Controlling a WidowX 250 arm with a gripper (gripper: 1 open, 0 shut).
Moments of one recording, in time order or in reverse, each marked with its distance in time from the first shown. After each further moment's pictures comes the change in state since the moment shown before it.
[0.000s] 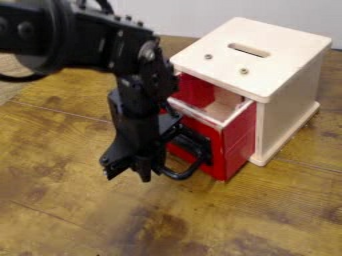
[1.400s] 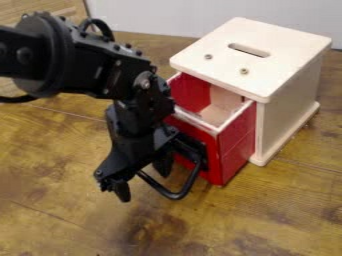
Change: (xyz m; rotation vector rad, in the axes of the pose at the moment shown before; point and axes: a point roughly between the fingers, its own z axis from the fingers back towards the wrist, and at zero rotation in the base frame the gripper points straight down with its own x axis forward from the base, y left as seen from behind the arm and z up) arm 0.001 0.006 -0.017 -0.008 -0.039 -0.069
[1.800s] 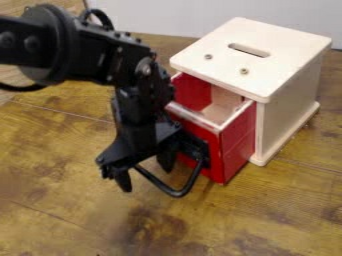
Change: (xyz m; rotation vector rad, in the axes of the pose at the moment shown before) arm 0.017 -0.012 -0.001 -0.011 0.018 -0.091
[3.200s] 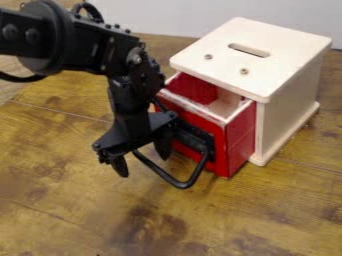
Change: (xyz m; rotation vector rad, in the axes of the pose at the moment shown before) arm 0.019 0.000 -0.008 -0.020 -0.012 -0.059
